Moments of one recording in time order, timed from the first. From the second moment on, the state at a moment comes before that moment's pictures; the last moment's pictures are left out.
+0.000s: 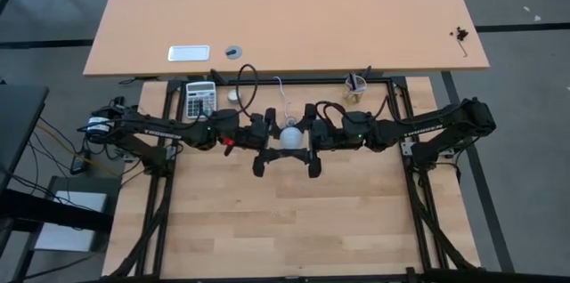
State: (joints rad) left arm 0.04 1.41 0.87 0.59 0.22 -0.04; right arm 0.08 1.44 1.02 0.45 0.05 0.00
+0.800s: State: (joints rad) left arm 0.05 1.42 0.94 0.50 0.25 -0.06; right arm 0.08 1.44 1.02 0.43 0.05 0.01
